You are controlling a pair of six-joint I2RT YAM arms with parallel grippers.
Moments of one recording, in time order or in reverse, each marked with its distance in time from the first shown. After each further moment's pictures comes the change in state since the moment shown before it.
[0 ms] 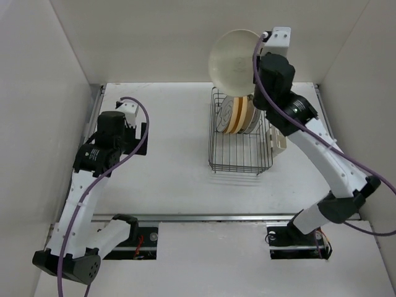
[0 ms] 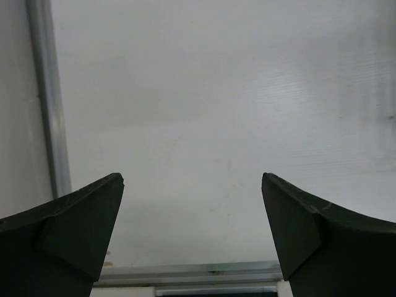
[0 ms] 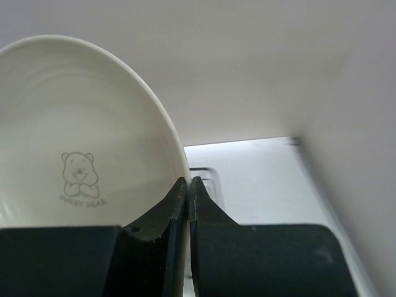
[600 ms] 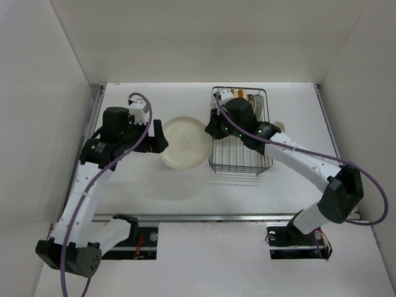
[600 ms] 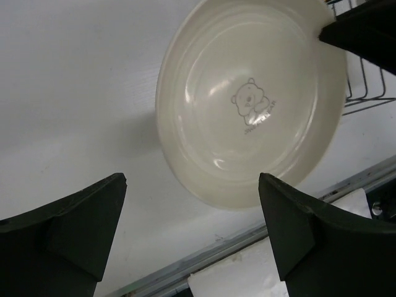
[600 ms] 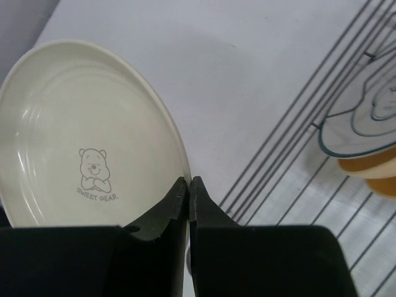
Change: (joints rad) left arm 0.000 0.033 0.011 0.072 0.470 -0.187; right arm 0.028 -0.014 -0.586 0.104 -1.017 0.421
